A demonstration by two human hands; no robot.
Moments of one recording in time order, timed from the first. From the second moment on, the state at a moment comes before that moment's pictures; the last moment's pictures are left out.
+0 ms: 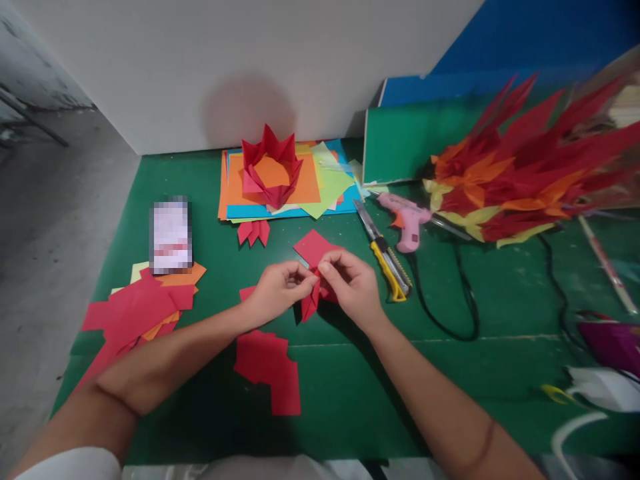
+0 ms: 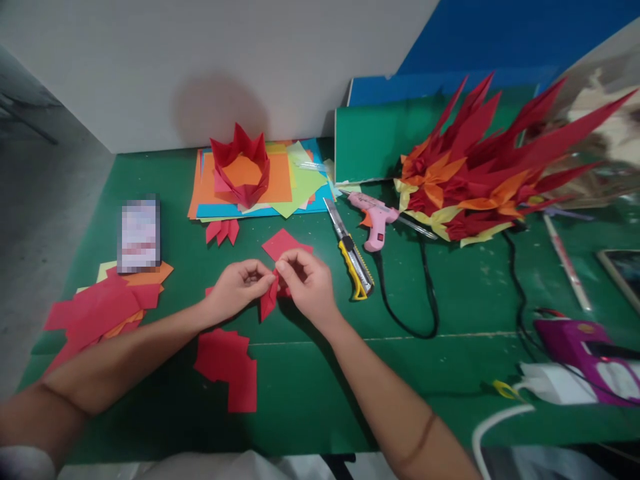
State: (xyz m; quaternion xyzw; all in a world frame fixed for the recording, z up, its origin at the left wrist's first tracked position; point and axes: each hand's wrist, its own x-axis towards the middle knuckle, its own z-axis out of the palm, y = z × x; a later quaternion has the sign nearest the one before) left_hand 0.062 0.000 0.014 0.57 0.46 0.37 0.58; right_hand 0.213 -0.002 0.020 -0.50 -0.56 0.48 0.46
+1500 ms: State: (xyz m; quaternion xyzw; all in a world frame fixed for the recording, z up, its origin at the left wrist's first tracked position) left_hand 0.062 0.009 0.014 0.37 0.46 0.57 0.57; right_hand 0.211 0.001 0.017 -0.45 -0.45 0.65 0.42
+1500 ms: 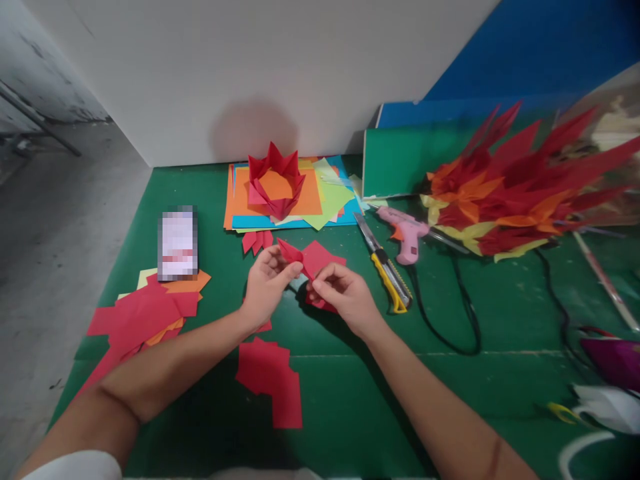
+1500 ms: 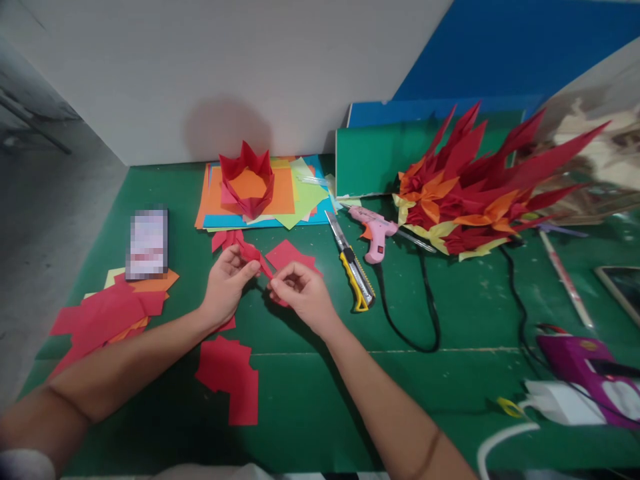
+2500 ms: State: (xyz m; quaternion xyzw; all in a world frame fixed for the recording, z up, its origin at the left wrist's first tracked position) left_hand 0.066 -0.002 0.004 0.43 0.42 0.50 0.62; right_hand 0.212 0.004 0.012 -0.52 -0.42 0.58 0.47
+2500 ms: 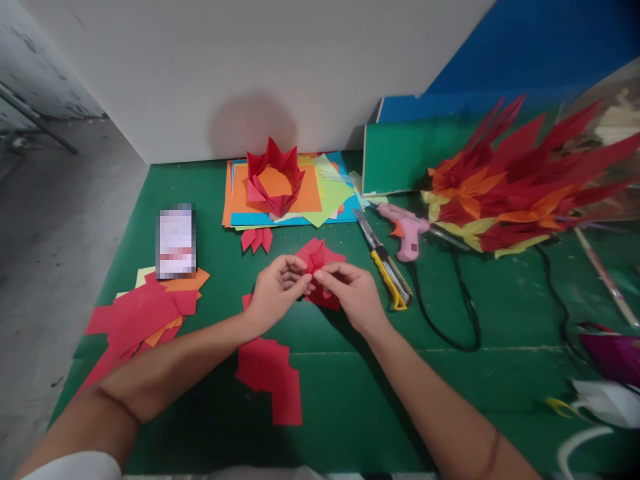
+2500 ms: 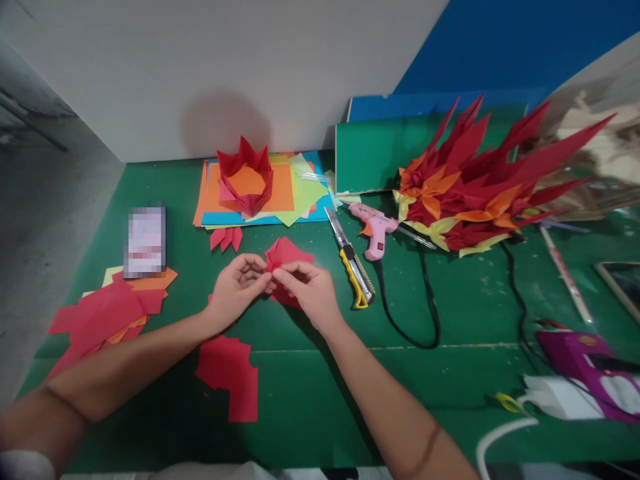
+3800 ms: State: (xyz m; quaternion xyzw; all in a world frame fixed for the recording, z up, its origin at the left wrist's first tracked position) left_hand 0.065 -0.001 0.005 0.56 0.45 0.46 0.53; right_hand 0.218 0.006 0.016 -0.49 -0.47 0.58 0.45
